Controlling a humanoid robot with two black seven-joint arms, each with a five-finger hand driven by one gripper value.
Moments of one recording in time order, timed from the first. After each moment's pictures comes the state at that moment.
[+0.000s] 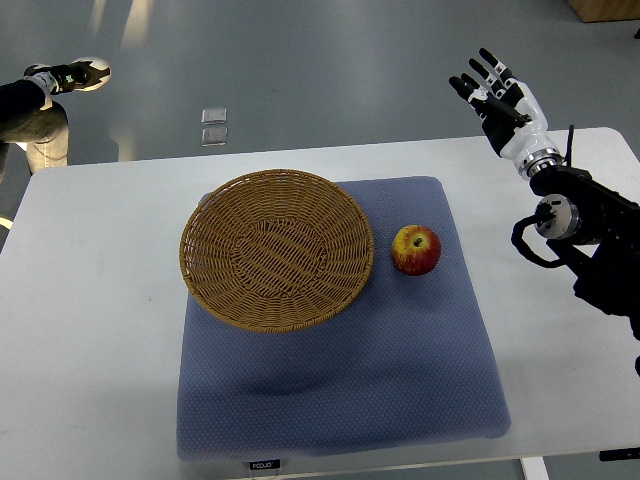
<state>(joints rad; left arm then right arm) -0.02 0.00 -0.11 -0.12 0.07 -0.04 -0.03 0.86 -0.27 0.61 0.58 -0.10 0.16 0.45</state>
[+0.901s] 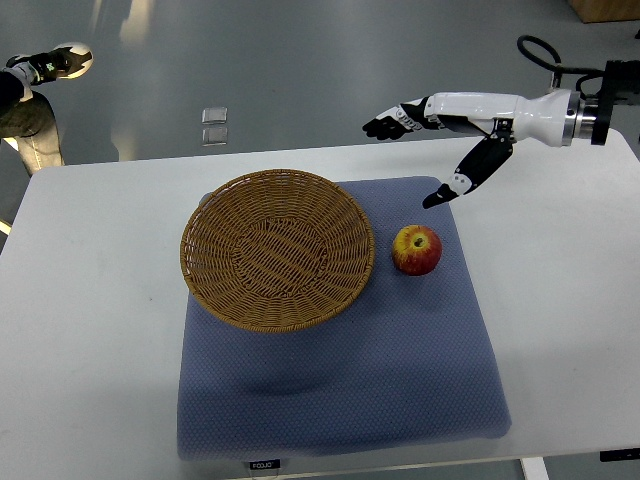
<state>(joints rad) -0.02 0.00 -0.11 -0.12 0.07 -0.04 -0.03 1.04 -0.69 0.47 1.21 -1.24 0.56 0.46</state>
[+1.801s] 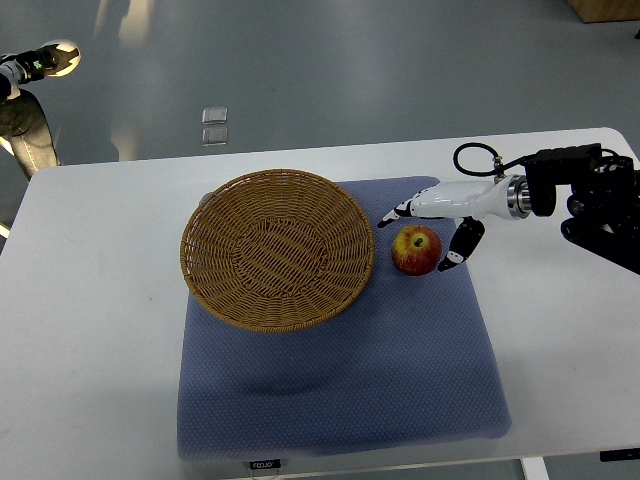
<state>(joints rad) -0.02 0.00 -0.11 -0.12 0.07 -0.04 -0.03 1.03 -0.51 0.17 0.98 -1.64 0.24 0.45</state>
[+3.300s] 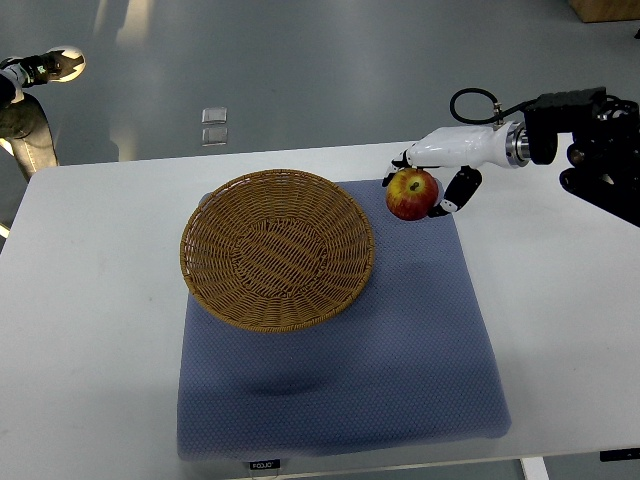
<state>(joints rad) -0.02 0.00 -0.11 -0.12 0.07 -0.04 -0.03 1.21 -0.51 0.13 0.93 -1.64 0.24 0.45</state>
